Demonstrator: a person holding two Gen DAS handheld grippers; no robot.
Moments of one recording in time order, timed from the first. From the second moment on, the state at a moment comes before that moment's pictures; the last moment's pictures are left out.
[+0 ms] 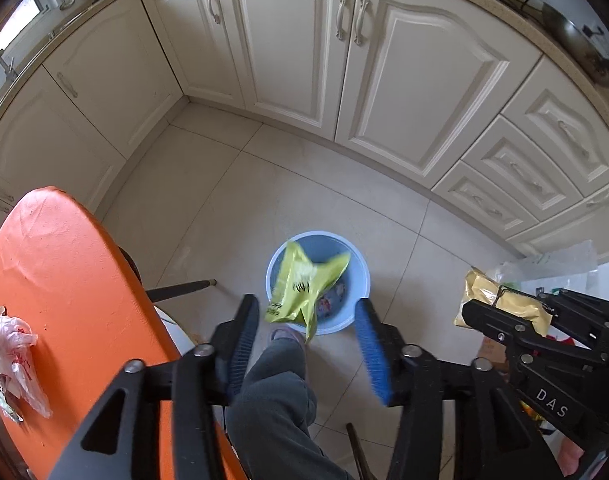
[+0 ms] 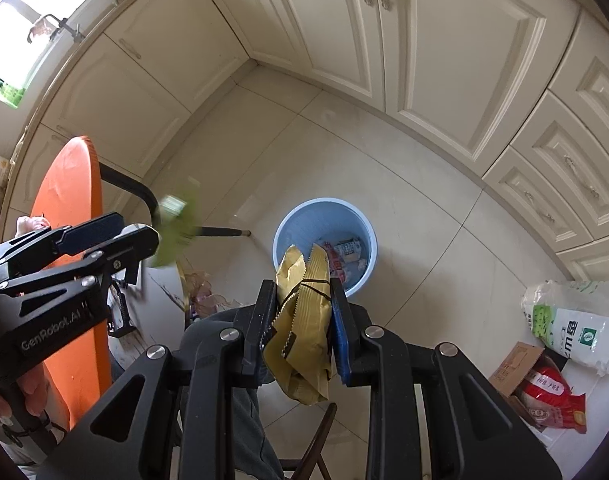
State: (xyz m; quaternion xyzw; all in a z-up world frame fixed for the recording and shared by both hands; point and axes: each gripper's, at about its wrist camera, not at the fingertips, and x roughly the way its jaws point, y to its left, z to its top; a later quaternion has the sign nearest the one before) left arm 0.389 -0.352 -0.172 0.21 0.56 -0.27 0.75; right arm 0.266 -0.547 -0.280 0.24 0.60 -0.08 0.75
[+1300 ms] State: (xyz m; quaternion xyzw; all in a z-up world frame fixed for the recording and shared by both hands) left arm 0.343 -0.232 -0.113 0.16 0.56 -0.25 0.77; right arm 0.276 -0.479 -0.233 0.21 0.58 -0.06 0.79
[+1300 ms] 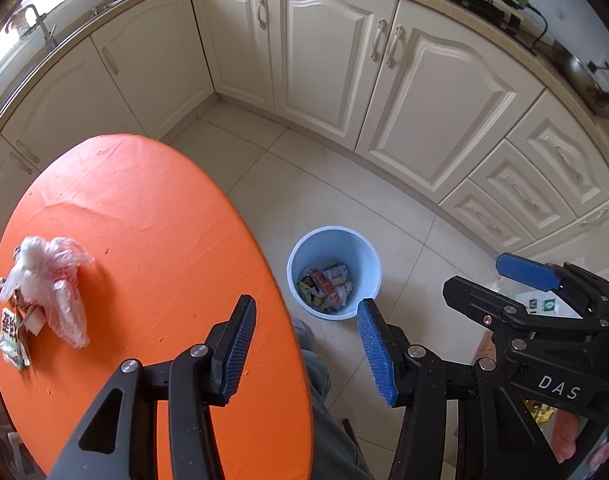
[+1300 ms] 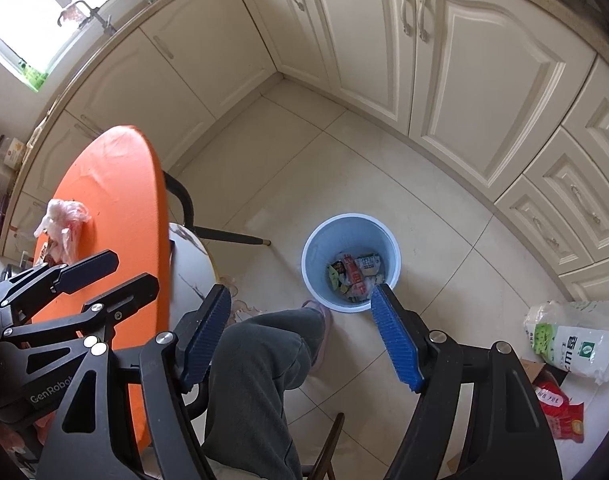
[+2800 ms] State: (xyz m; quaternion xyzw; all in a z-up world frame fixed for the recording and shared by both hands) left arm 0.287 0.173 -0.017 -0.07 0.55 -0.03 0.83; right arm 0.363 -0.146 -0.182 0.05 0.60 0.15 0.79
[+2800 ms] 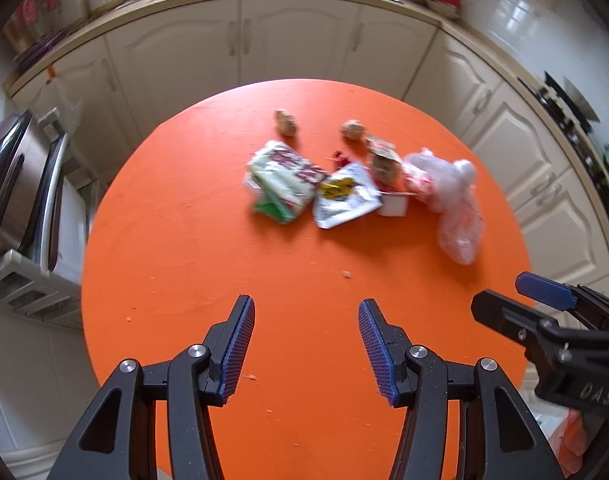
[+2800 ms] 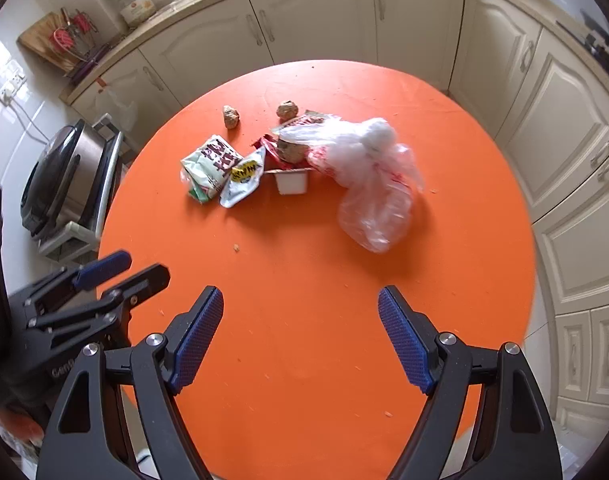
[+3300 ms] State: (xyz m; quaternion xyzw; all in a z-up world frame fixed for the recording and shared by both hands) left arm 0.321 0.260 -0.039 -0.14 0.56 0.02 0.82; right arm 0.448 -0.062 -0.240 0.06 0.65 0.16 0.74
